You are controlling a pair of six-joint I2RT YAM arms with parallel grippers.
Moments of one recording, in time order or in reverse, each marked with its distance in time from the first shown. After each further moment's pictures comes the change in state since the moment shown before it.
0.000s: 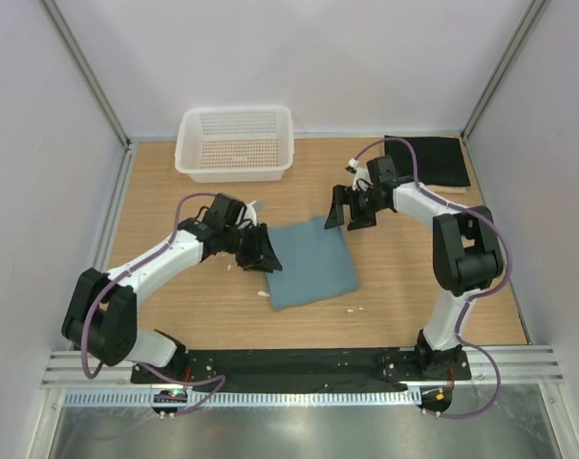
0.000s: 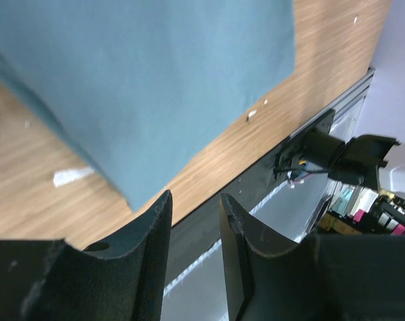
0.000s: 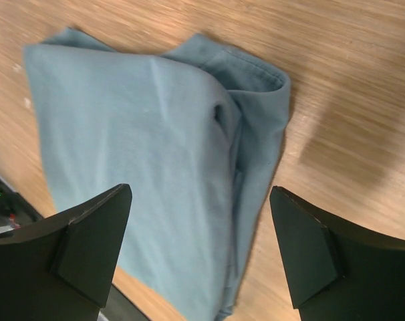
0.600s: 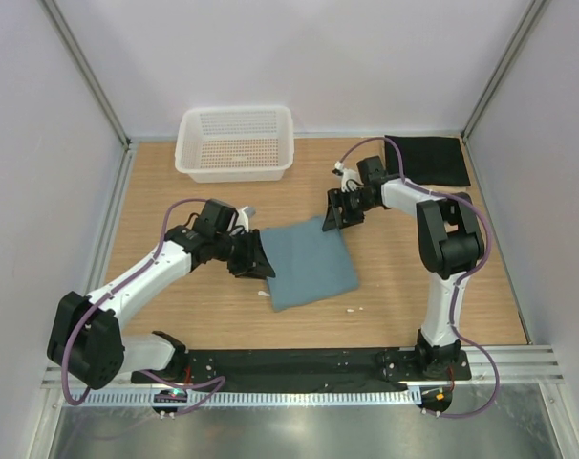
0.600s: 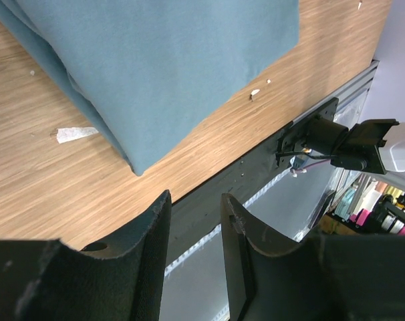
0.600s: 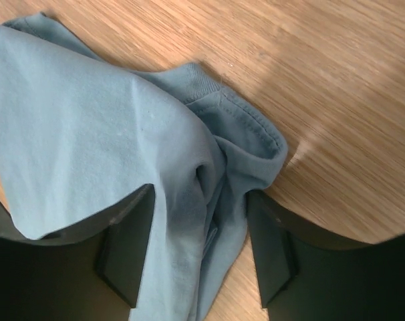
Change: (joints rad) left arm 0.000 -0.172 -0.079 -0.107 -0.022 -0.007; right arm 0.016 0.188 0.097 0.022 -0.072 -0.204
